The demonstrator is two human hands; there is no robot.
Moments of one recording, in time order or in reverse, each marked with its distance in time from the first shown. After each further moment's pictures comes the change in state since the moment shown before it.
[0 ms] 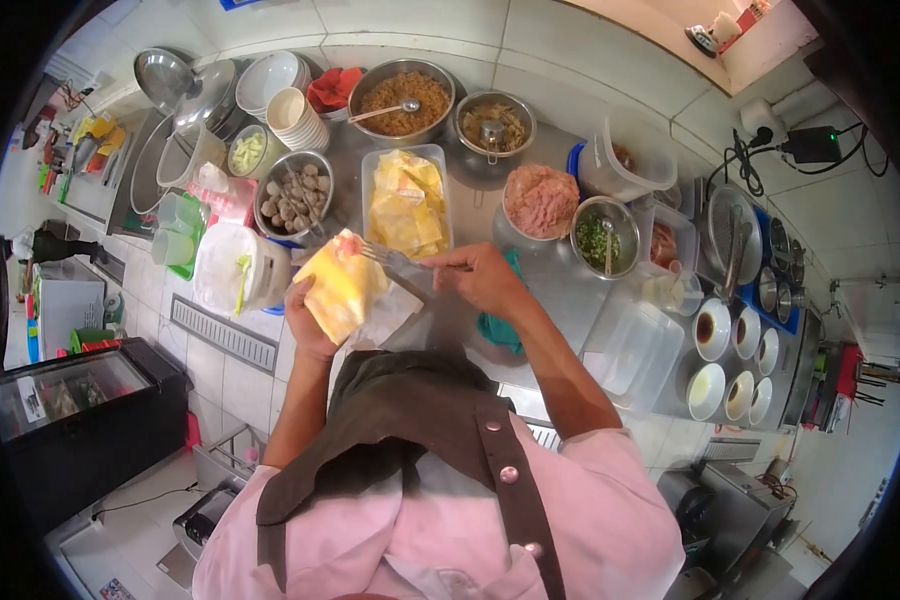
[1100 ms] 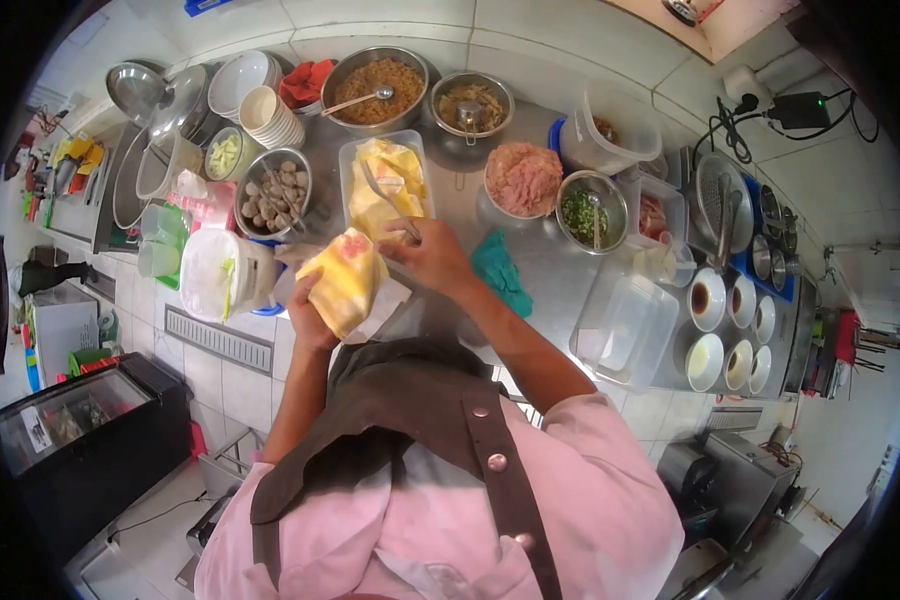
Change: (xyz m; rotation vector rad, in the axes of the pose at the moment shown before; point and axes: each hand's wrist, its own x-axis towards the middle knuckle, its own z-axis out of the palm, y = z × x) left_hand 0.007 -0.015 -0.012 0.064 0.081 -0.112; right_hand 0.038 0.023 0.038 -0.003 0.244 -0.024
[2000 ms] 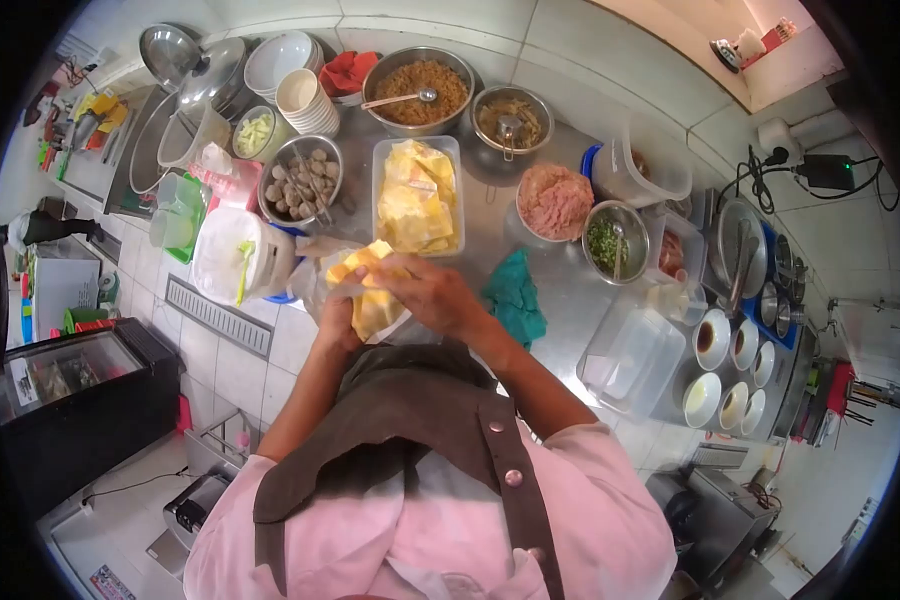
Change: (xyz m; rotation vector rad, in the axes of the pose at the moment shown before) left_hand 0.001 -0.010 0.005 0.092 0.156 -0.044; right_hand -0.020 -0.005 0.032 -0.447 -0.066 -0.762
